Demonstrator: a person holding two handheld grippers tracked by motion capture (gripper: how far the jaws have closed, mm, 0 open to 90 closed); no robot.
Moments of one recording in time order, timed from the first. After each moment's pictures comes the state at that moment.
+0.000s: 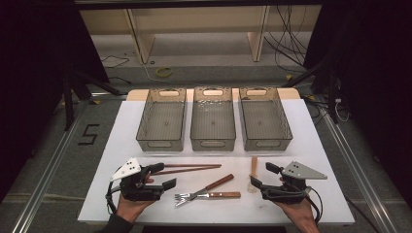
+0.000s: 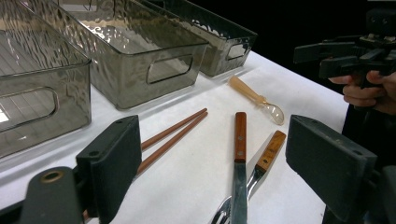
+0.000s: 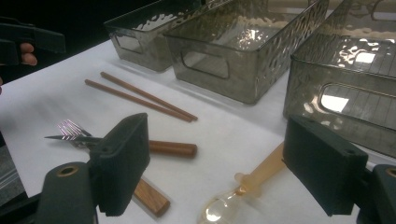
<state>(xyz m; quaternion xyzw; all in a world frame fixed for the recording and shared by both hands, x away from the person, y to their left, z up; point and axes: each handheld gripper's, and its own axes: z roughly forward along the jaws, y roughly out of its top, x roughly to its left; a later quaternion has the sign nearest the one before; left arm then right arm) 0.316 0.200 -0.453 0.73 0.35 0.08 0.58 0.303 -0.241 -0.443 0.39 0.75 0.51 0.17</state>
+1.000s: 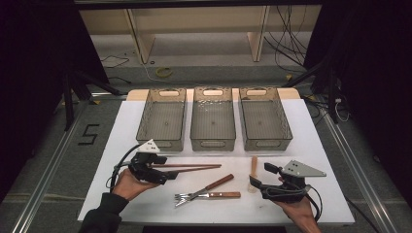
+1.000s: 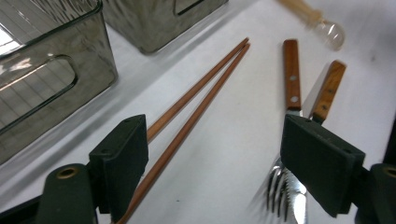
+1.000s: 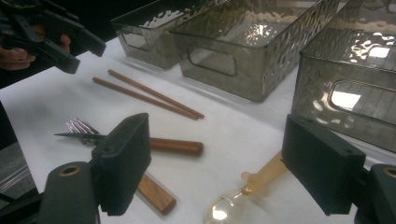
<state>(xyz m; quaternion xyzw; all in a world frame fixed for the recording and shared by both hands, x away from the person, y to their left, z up) 0.374 0.182 -0.435 0.85 0.34 0.05 0.39 0.306 -0.241 -0.443 0.38 0.75 0.51 0.15</state>
